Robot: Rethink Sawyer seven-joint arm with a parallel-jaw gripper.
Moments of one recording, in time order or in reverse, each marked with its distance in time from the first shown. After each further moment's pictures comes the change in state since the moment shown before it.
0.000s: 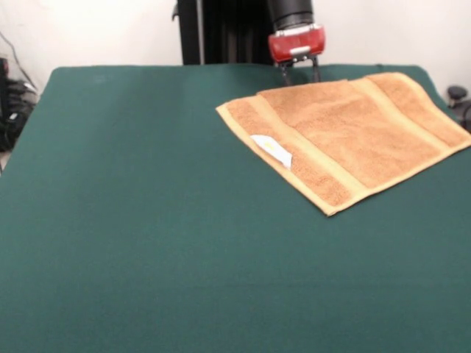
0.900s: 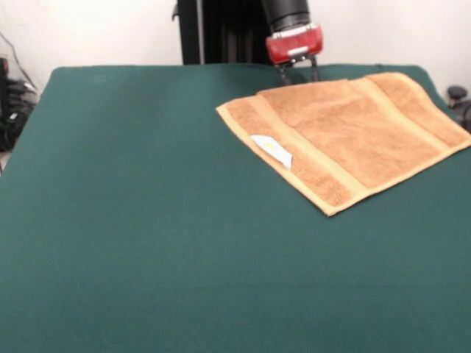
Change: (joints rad) arm -0.078 -0.029 0.028 -0.023 -0.100 0.057 0.000
